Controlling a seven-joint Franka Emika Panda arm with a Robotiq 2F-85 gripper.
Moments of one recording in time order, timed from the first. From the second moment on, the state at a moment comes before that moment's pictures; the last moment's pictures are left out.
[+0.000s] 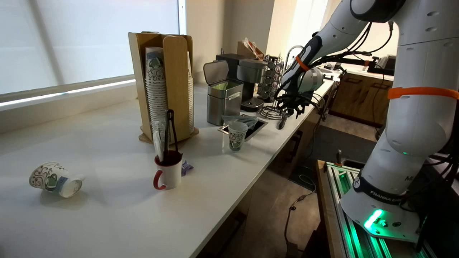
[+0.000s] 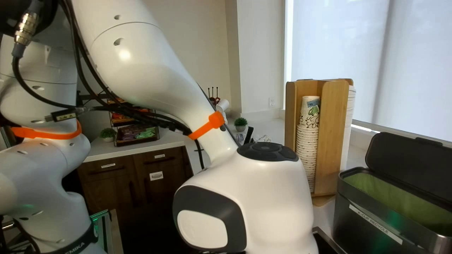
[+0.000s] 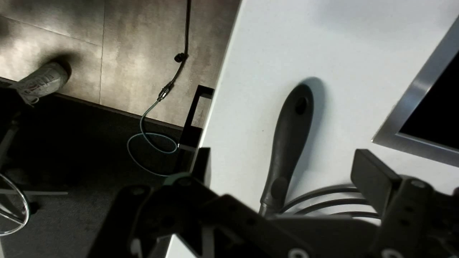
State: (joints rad) arm -0.49 0.29 -0.51 -2.33 0.04 2.76 0.55
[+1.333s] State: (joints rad) arm -0.58 0.51 -0.43 -2.17 0.37 2.83 0.39
